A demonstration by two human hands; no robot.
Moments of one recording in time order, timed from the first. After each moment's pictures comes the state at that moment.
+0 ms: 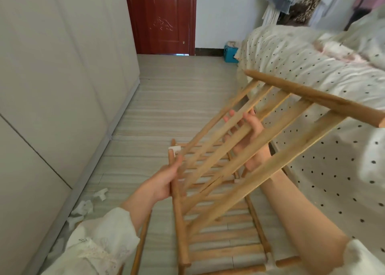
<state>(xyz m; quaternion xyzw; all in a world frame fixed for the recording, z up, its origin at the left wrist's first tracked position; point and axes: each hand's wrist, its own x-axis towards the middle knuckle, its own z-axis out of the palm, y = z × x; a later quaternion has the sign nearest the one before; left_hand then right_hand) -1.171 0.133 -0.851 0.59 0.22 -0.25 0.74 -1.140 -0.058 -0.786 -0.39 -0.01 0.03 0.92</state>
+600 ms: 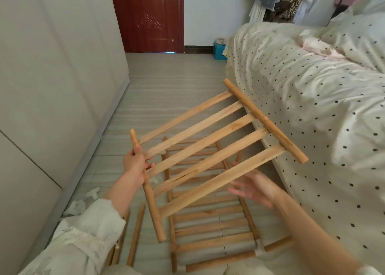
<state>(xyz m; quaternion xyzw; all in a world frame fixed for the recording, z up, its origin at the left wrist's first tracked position) -1.157 0.159 -0.850 0.60 0.32 0.04 0.73 -1.204 -0.136 -0.872 -0.54 0.12 0.25 0.80</state>
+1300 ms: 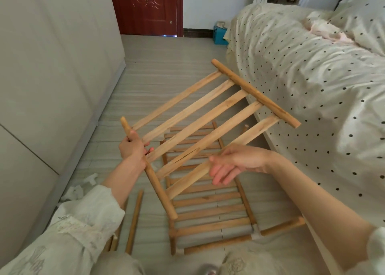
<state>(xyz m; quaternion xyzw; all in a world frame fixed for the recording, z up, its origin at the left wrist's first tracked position) -1.152 0.154 -0.850 0.56 0.39 0.09 0.73 -1.196 -0.086 -0.789 -0.79 -0.07 0.41 0.46</state>
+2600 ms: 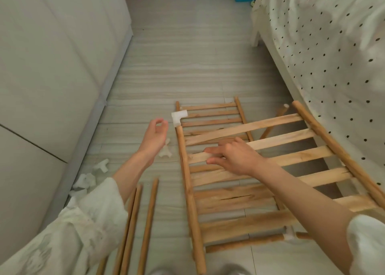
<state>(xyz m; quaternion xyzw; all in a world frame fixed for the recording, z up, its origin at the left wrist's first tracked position) -1.095 0.180 -0.940 0.78 0.19 -0.04 0.59 -1.122 -0.037 -0.924 -0.95 -0.26 0.14 0.11</state>
